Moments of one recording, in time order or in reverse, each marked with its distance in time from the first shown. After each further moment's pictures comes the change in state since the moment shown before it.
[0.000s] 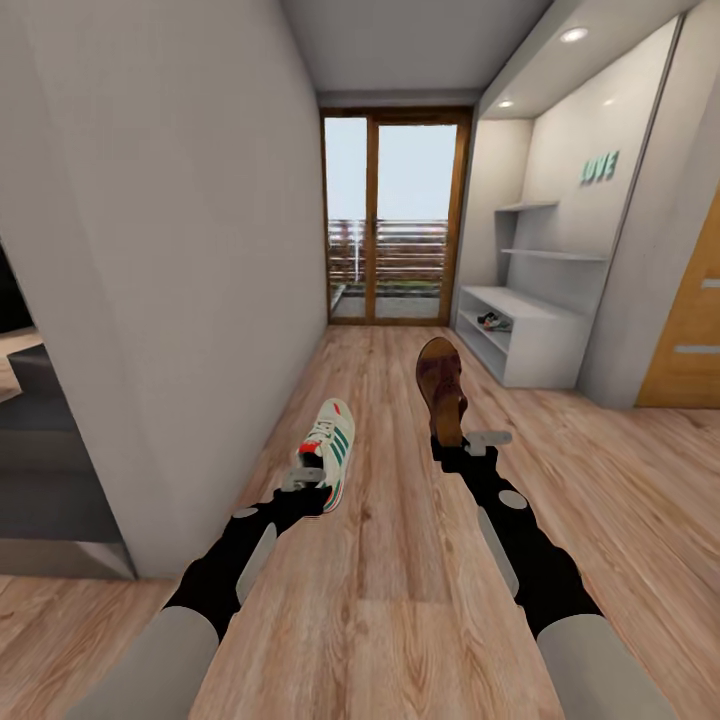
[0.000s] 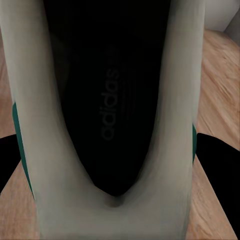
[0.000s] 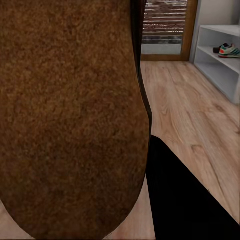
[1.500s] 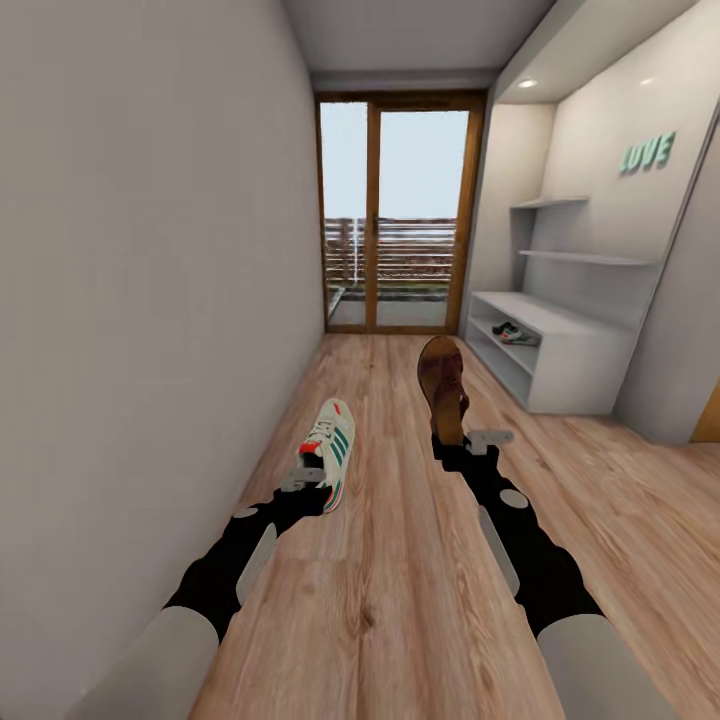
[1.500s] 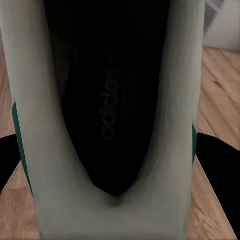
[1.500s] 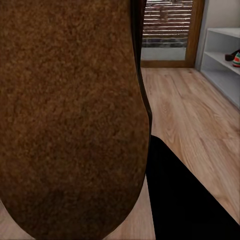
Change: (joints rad) left arm 0.000 0.000 -0.001 0.001 0.000 0.000 0.000; right arm 0.000 0.000 -0.005 -0.008 -0.003 0.001 -0.001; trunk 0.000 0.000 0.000
